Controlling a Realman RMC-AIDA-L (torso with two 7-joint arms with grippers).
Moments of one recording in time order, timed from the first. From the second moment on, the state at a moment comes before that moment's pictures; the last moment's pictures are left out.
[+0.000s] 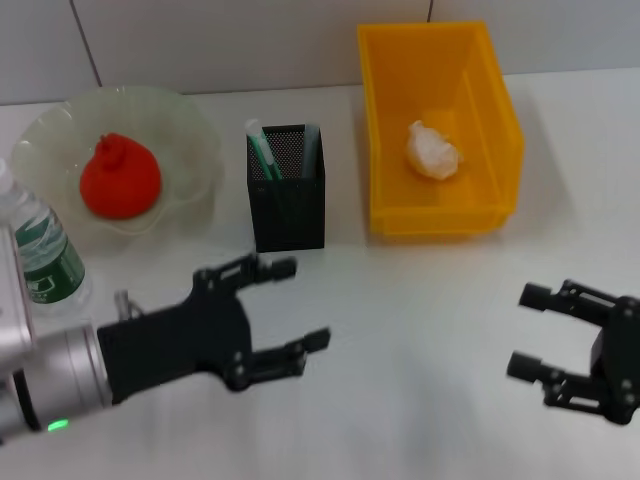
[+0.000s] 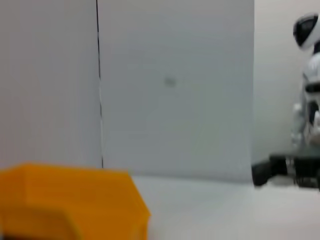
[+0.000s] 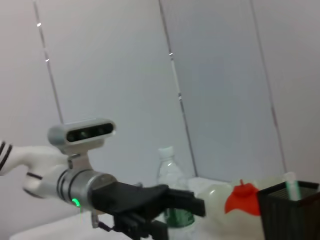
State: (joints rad) left arm -0.32 -2.04 1.59 0.64 1.13 1.35 -0.91; right arm 0.21 2.05 -0.53 -0.55 -1.90 -1.90 0.97
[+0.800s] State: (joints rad) left arm -0.33 -2.03 1.52 0.52 1.26 1.40 -0.92; right arm 0.29 2.08 -0.55 -0.50 -2.02 -1.79 0.90
